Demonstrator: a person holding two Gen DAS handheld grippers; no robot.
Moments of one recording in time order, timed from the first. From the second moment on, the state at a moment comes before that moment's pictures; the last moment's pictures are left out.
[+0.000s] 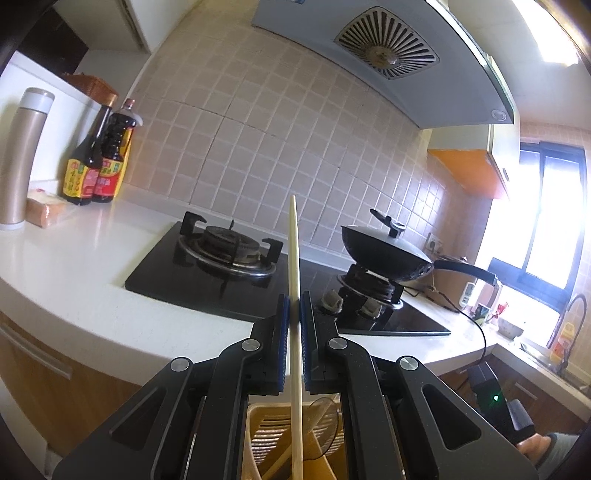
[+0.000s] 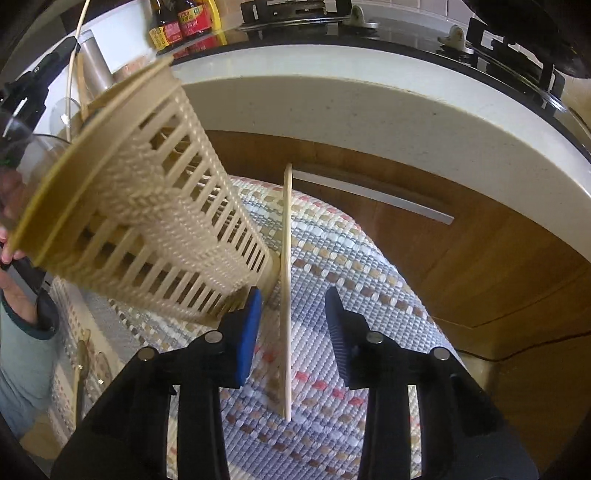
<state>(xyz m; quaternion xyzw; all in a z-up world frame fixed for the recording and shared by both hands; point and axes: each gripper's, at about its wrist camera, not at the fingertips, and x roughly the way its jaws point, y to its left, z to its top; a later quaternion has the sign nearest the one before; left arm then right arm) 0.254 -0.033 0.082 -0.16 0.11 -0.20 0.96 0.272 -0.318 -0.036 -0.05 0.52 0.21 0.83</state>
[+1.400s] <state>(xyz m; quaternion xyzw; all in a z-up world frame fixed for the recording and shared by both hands) 0.248 -0.026 0.084 -0.18 0.11 -0.22 0.95 0.241 -0.310 -0.046 -0.06 0.58 0.08 0.81</state>
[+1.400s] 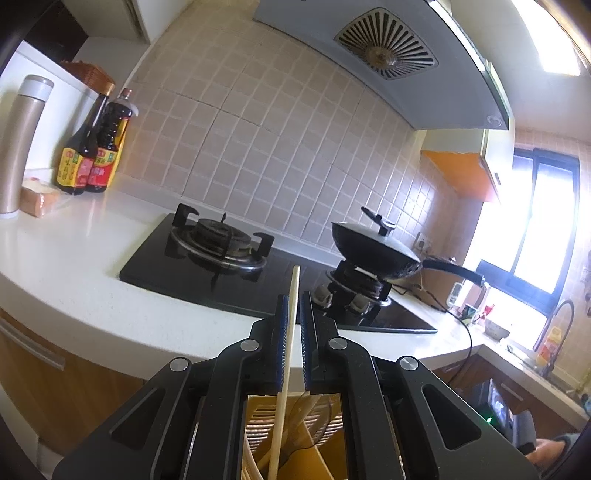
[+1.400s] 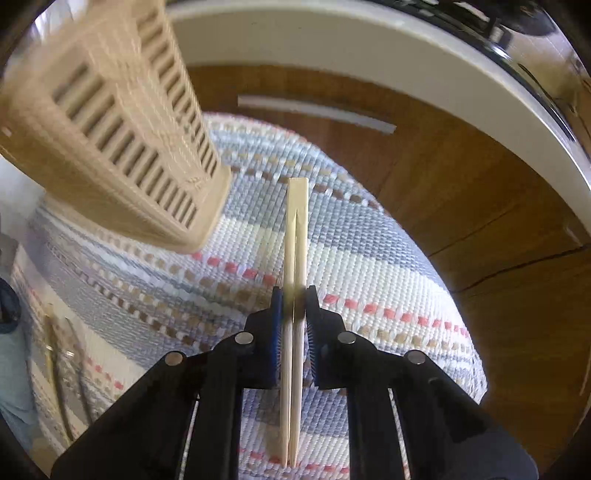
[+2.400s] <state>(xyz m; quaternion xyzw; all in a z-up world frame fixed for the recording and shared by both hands) 0.197 -0.036 0.118 -0.09 0.08 -0.20 0.97 0.230 -0.287 0.124 0.06 0.11 0.14 0.98</state>
